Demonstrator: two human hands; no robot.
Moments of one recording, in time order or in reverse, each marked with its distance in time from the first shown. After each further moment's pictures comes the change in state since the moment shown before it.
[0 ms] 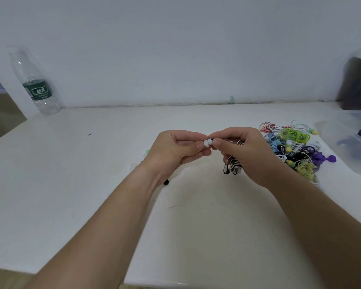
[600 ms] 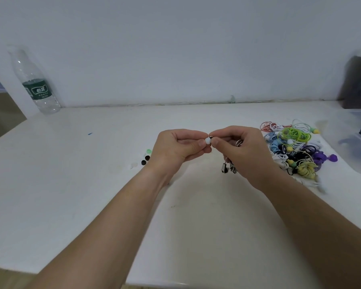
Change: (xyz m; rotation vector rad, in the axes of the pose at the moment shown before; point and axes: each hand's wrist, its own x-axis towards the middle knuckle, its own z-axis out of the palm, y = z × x) left_hand 0.000 -0.004 0.006 0.008 0.106 0.047; right_hand -0.003 0.001 0.013 -0.113 0.144 -0.087
